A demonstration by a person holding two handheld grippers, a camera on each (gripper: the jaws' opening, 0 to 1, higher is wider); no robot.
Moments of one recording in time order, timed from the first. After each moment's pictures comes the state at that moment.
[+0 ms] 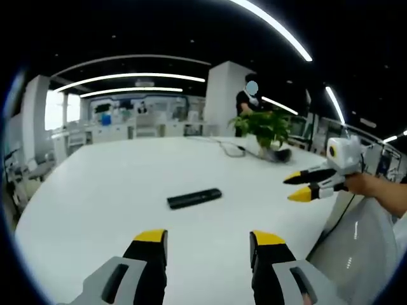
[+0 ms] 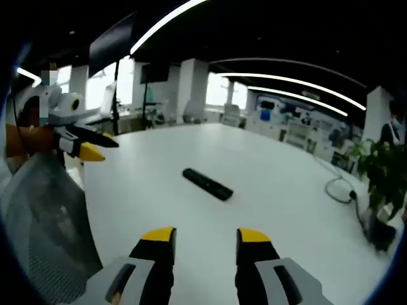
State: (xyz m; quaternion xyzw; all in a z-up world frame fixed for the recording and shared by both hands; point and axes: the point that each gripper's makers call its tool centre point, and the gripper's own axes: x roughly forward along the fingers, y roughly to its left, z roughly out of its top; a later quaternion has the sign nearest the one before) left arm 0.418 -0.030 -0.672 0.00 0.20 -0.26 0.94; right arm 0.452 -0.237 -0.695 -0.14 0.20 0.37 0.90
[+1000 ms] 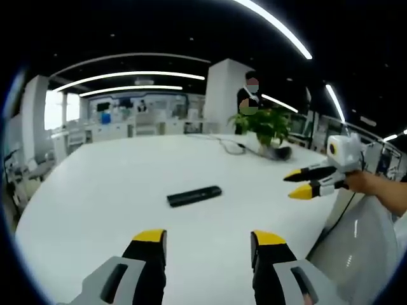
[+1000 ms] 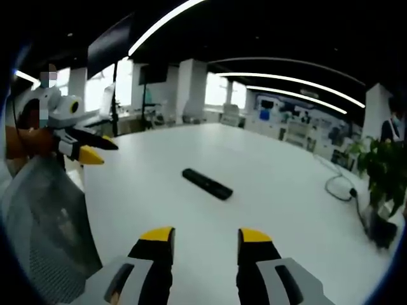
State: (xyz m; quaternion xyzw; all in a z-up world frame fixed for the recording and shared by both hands) left arm 0.419 -0.030 -0.675 0.00 0.21 -0.26 0.94; right arm 0.453 -0.238 -0.695 -0.13 0.20 0.37 0.90
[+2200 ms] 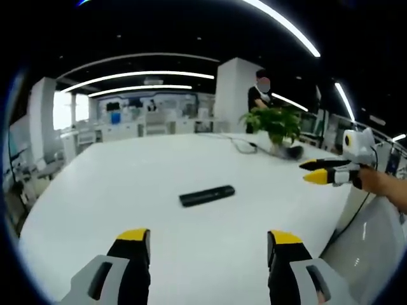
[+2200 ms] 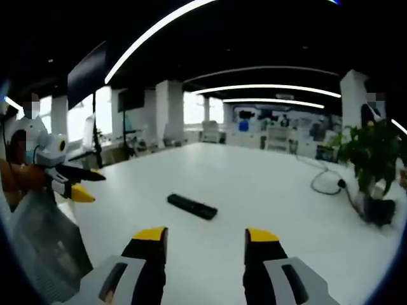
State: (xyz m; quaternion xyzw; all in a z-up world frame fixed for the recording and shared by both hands) left arm 0.428 -0.017 -0.677 0.02 0.21 -0.22 0.95; right arm 0.471 -0.254 -0.667 -0.05 0.16 0.32 0.93
